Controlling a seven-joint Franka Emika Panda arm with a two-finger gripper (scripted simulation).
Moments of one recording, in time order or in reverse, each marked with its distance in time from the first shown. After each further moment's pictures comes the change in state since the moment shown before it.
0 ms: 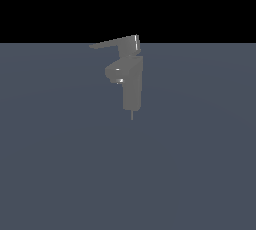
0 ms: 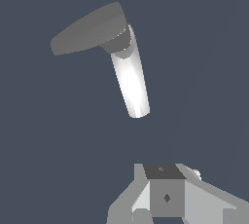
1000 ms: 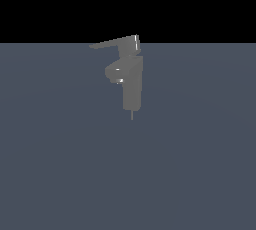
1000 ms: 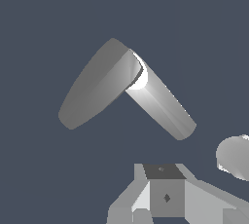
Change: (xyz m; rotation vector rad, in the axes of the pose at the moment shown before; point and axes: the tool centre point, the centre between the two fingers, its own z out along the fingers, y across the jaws) arm 0.098 -0.065 0.044 -0.009 -0.069 0.523
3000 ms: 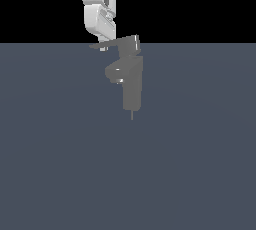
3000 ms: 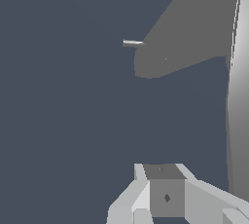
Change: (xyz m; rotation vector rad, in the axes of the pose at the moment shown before) arm 0.062 -0.148 0.148 -0.081 0.064 0.807
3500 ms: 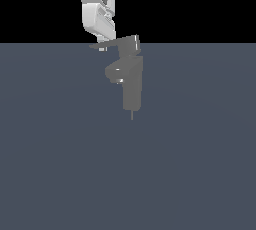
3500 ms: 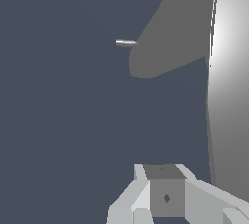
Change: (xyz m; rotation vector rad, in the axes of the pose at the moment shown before) arm -0.001 0.009 0.001 0.000 0.001 0.004
